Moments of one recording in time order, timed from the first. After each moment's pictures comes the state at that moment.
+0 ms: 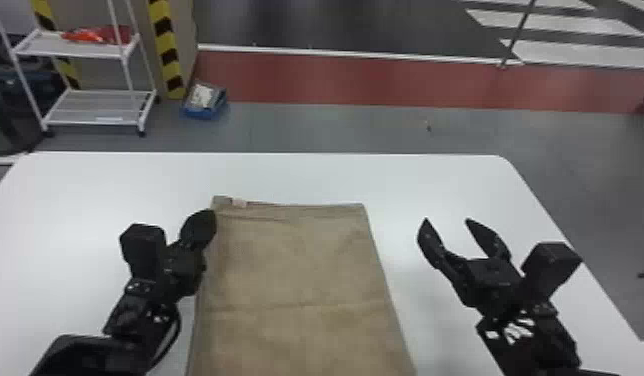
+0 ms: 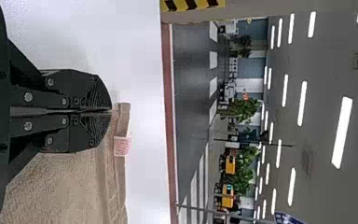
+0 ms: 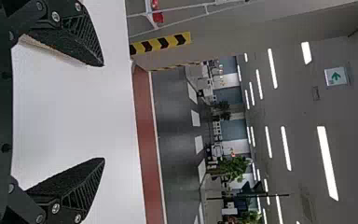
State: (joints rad) left arm 0.03 0.09 -0.14 -1.38 0.10 -0.07 -0.09; right arm 0.29 -0.10 -0.13 -1.78 -0.25 0.04 0.23
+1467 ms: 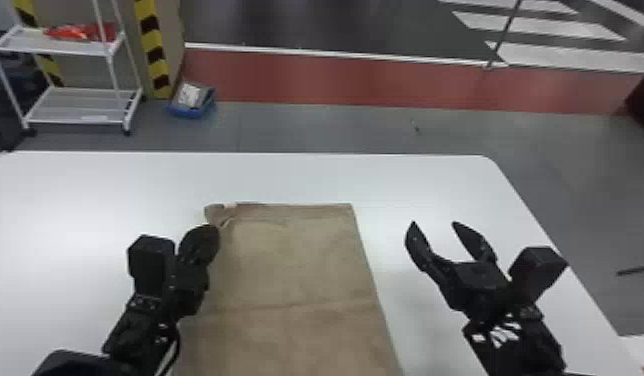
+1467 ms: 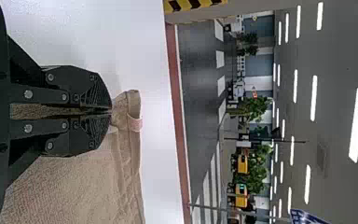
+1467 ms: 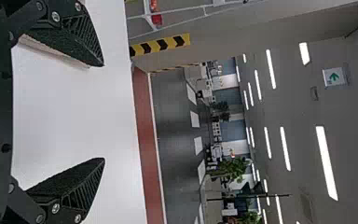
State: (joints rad) left arm 0.13 0.10 -0.20 -1.57 0.05 0.09 -0.02; right arm 0.32 -0.11 -0.13 -1.80 -0.27 0.03 0.23
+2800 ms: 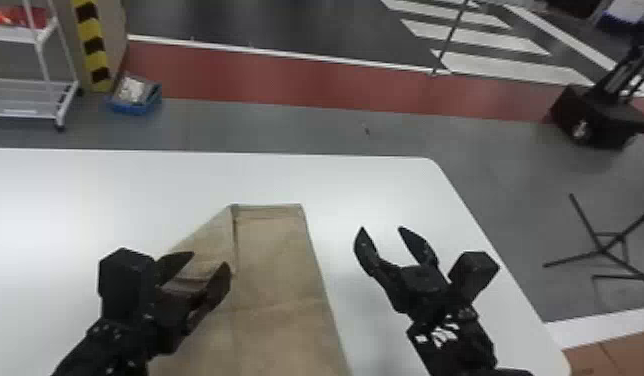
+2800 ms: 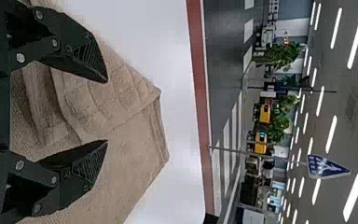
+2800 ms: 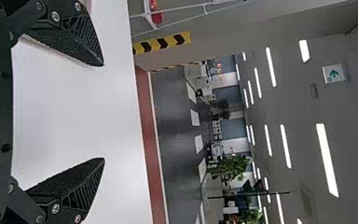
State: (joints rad) left arm 0.25 0.12 -0.29 -1.87 0.07 0.37 -0.12; right arm 0.33 -0.11 -0.13 -1.77 -0.28 0.00 0.23
